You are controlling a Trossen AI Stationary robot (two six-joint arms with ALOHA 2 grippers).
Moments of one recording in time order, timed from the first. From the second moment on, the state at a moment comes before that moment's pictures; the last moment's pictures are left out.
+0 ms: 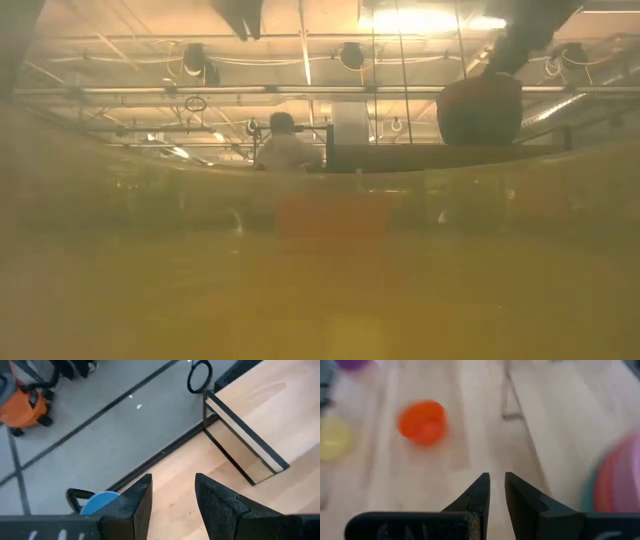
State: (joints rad) left arm 0.33 1.79 2.31 -1.57 -0.54 -0.45; right arm -0.75 0.80 0.98 -1.00 -0.49 -0.37
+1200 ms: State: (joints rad) left arm 0.87 1.79 1.47 -1.27 -0.18 -0.57; right arm -0.69 0.66 1.10 -0.78 -0.49 -0.30
